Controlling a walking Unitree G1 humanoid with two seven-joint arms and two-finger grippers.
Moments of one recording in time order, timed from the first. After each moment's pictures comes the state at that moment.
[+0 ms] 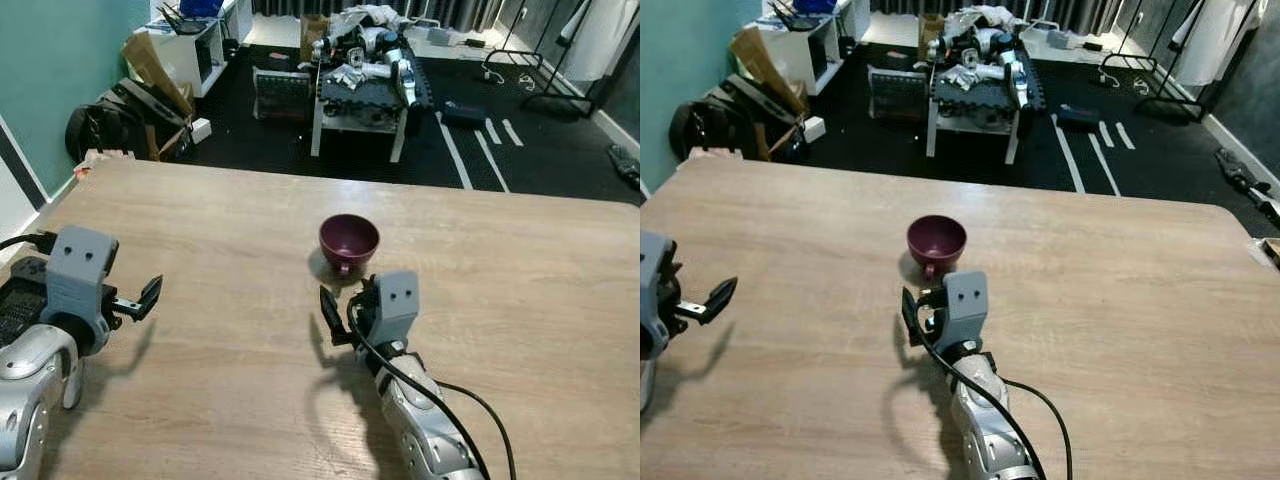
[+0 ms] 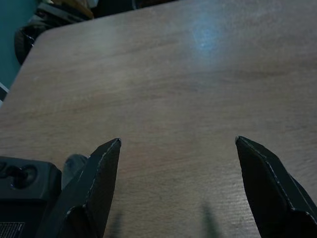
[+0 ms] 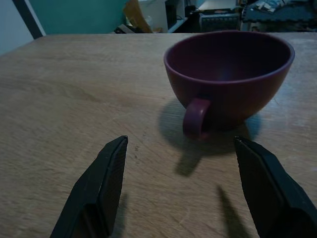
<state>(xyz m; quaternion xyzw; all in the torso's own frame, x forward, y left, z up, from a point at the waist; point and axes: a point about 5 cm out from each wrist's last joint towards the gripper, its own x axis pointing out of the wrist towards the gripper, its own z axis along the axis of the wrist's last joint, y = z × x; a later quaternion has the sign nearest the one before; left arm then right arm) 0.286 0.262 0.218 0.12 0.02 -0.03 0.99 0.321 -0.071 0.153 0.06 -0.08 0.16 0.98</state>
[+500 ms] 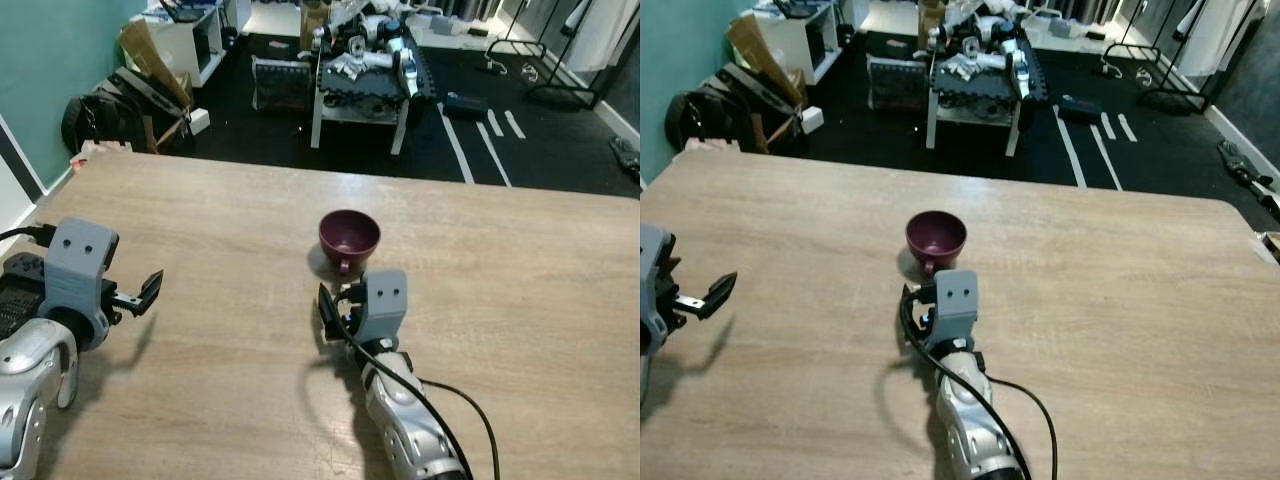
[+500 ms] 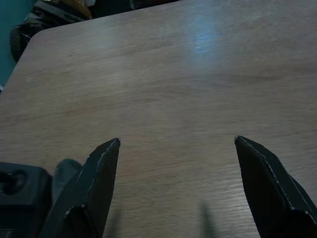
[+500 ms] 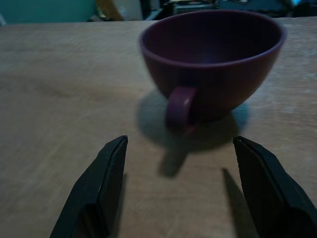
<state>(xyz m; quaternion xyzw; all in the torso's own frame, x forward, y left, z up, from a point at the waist) 0.284 0.253 0.227 0.12 0.01 -0.03 0.99 0.334 -0.063 0.150 0.06 -0.07 0.10 0.99</state>
